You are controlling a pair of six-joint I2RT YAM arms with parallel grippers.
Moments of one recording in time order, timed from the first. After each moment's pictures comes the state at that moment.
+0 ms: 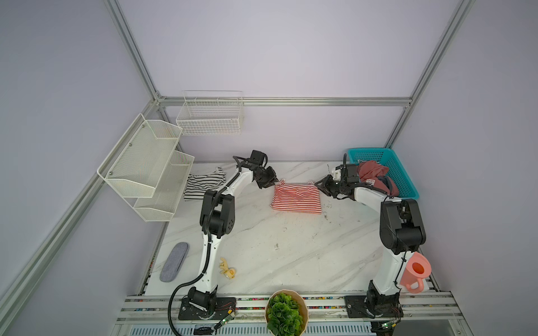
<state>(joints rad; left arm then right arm) -0.30 2.37 2.12 -0.67 0.42 -0.83 0.13 1.95 1.32 -0.08 -0.54 0.84</state>
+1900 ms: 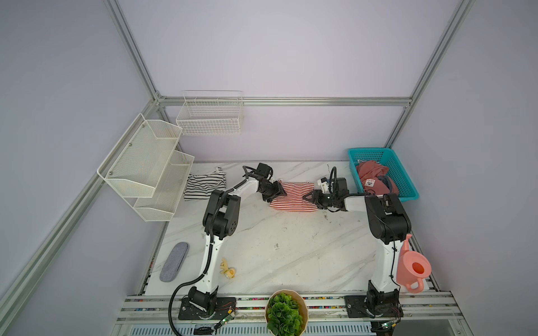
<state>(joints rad) -0.37 2.36 1.87 -0.58 0.54 -0.68 0.20 2.10 1.16 0.19 -0.75 0.64</state>
